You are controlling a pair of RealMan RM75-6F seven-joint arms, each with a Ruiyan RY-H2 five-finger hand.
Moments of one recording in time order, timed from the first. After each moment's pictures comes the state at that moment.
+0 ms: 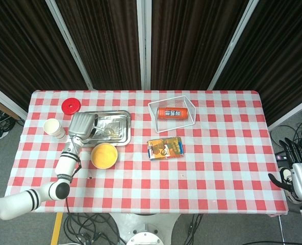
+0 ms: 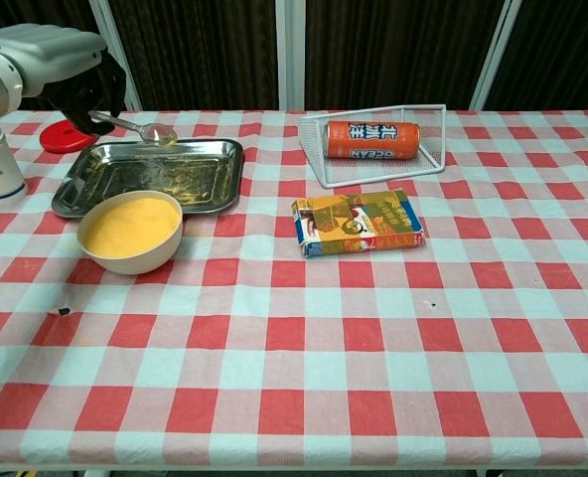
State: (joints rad) left arm -0.78 -1.56 -0.34 -1.34 0.84 0.93 0.65; right arm 0.09 -1.03 0.09 -1.61 -1.47 1.45 0.17
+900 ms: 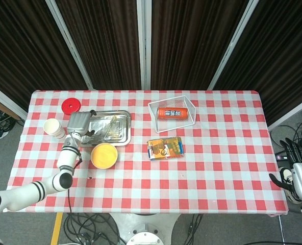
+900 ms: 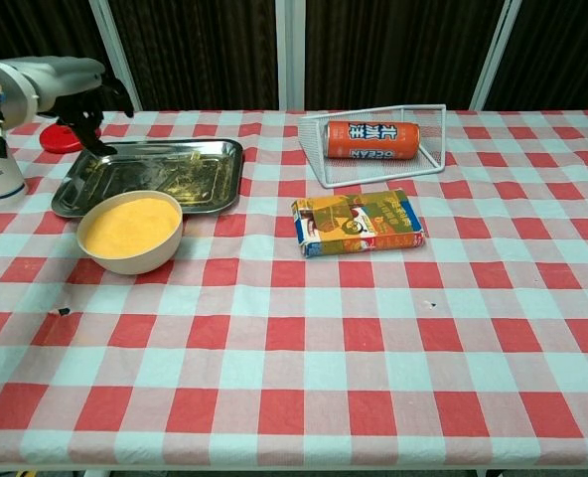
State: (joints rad) left arm -0.85 -1.57 -0.29 -1.23 0.66 0.89 0.57; right arm 0.09 -1.02 0.09 -1.61 -1.47 1.45 0.17
